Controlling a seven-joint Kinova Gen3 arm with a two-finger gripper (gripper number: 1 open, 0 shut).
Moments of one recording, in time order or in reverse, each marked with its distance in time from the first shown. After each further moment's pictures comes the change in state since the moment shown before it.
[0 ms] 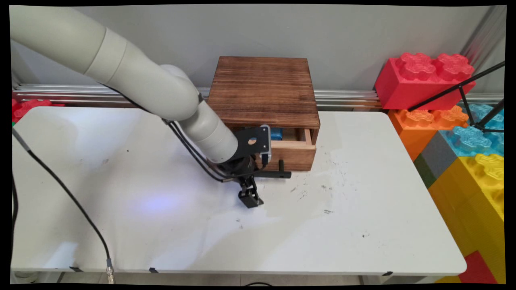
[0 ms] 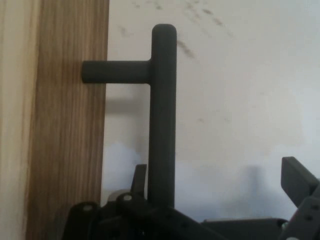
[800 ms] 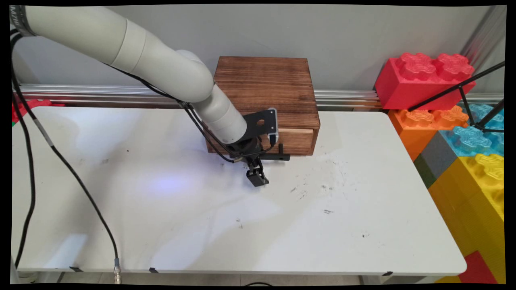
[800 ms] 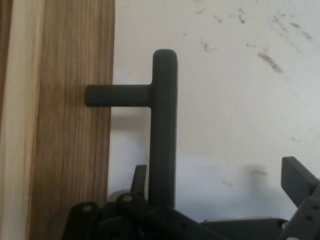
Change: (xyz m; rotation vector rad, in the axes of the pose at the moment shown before) arm 0.014 -0.053 0.010 0.052 -0.007 0.014
